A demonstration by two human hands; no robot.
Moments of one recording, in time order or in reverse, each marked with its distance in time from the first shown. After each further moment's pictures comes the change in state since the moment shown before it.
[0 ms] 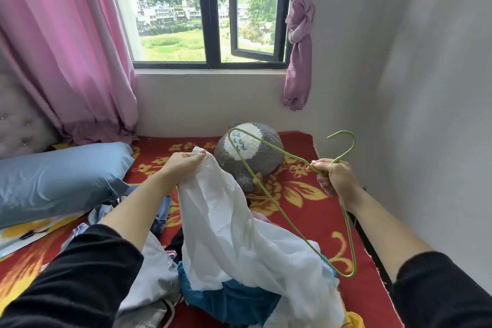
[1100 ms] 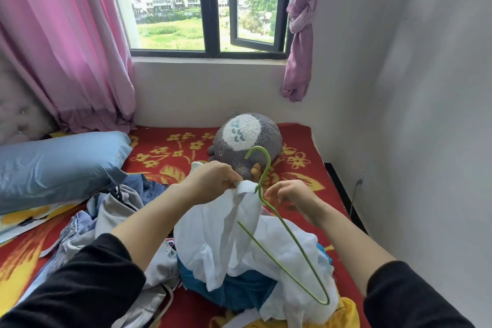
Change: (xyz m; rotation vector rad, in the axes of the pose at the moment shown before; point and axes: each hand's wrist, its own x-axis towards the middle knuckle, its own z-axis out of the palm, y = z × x) left_hand -0.044 -0.009 0.042 0.917 -0.310 0.705; right_hand -0.048 0.025 0.066 -0.197 -0.378 0.211
